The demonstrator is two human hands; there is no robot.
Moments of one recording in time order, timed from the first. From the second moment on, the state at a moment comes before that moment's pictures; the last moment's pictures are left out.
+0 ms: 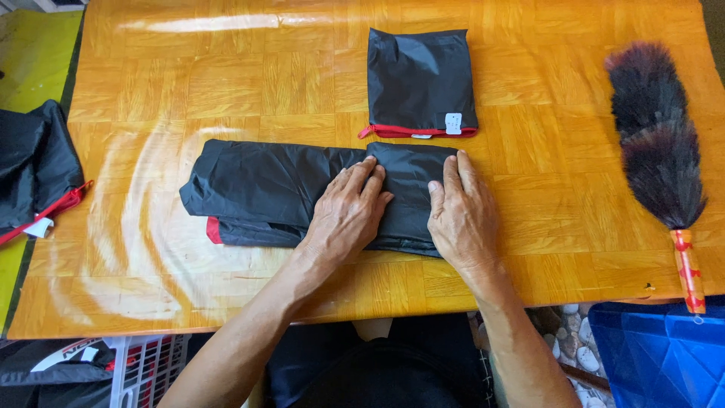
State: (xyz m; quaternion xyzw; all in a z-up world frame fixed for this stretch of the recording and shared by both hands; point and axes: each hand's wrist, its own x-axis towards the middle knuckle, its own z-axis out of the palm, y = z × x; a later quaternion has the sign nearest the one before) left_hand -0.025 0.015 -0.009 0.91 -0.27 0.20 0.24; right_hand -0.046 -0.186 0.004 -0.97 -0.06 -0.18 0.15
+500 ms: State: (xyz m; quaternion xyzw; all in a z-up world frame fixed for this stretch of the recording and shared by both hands) left_hand -0.030 0.010 -0.012 0.90 -0.27 0.24 0.24; right_hand 0.070 -0.288 -0.039 -0.93 -0.08 -0.12 0.34
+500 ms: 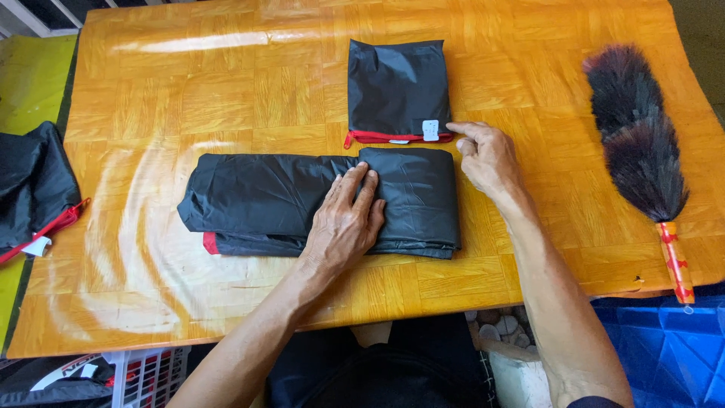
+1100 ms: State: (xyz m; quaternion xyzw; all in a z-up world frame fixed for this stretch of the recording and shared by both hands) left_hand -0.017 0.012 -0.007 0.89 -0.22 0.22 0.33; right_hand -0.009 -0.180 0.028 -0.96 -0.02 -0.10 0.25
